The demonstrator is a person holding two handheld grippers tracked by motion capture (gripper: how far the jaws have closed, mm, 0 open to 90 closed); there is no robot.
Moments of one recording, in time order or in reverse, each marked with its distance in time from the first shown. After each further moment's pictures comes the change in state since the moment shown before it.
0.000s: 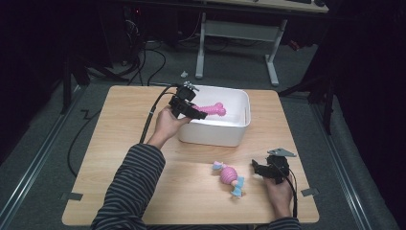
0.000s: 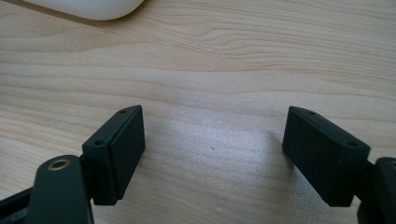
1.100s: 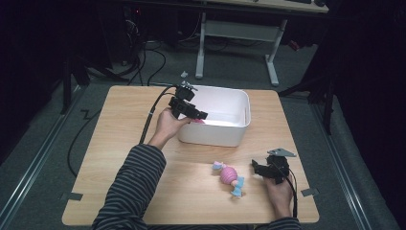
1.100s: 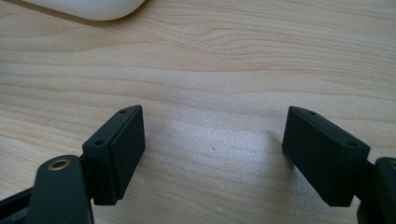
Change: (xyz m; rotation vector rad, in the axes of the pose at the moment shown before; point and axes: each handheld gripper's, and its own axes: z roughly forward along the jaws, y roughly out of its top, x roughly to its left) left arm 0.006 -0.003 0.001 -0.018 -0.029 -0.057; right arm 0.000 0.000 0.000 -0.001 0.001 -0.002
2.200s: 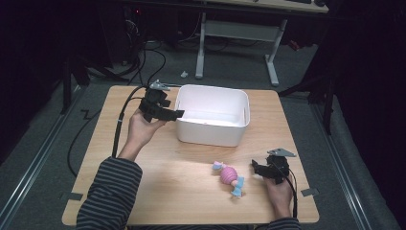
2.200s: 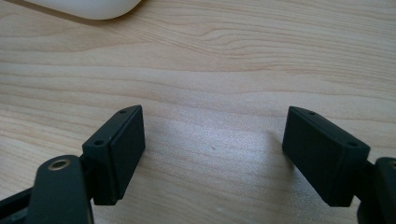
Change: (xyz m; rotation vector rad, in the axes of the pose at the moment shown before) left arm 0.003 -0.038 -0.086 -0.135 0.137 0.032; right arm 0.000 0.000 0.000 0.000 0.000 0.000
